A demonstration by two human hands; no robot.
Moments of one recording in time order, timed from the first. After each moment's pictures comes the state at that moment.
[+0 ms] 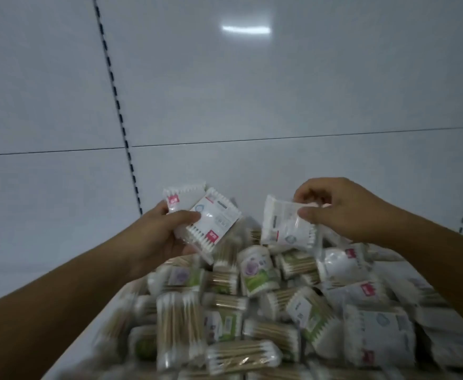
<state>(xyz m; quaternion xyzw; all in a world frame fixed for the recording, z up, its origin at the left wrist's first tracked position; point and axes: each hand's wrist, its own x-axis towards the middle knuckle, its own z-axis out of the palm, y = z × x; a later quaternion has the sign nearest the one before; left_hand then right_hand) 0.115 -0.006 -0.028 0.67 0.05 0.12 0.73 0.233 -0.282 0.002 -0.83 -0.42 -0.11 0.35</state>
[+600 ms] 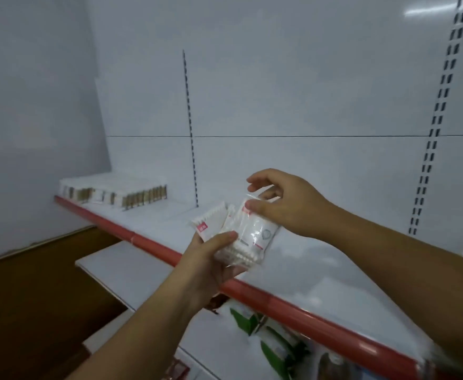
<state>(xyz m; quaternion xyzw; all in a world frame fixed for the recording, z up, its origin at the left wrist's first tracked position) -0.250 0.227 -0.083 0.50 0.15 0.34 0.78 -0.088 0.150 -0.006 -0.60 -0.65 0.05 0.46</state>
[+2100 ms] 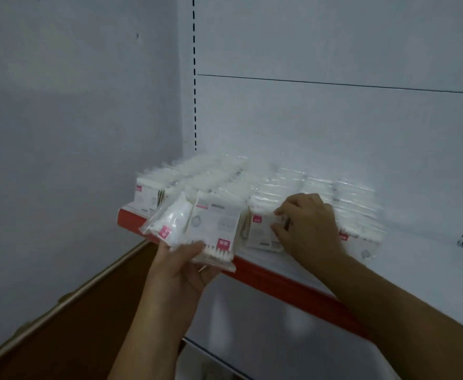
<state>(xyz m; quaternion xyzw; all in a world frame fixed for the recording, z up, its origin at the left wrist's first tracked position) -0.571 1.031 -0.159 0.38 0.08 0.39 0.83 -0.362 0.946 -0.132 -0.79 -0.51 -0.25 0.22</state>
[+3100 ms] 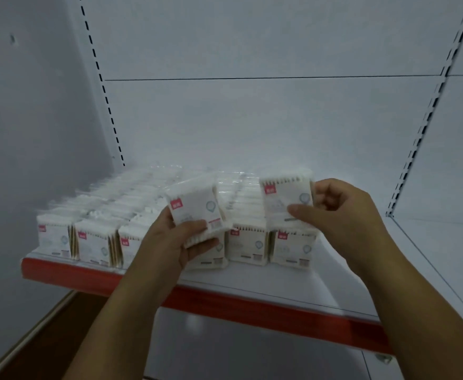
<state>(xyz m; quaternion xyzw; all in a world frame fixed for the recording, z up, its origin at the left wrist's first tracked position) -0.458 1.054 -0.133 0.53 0.10 0.29 0.79 -0.332 0.846 -0.087 -0.71 -0.32 0.01 0.63</state>
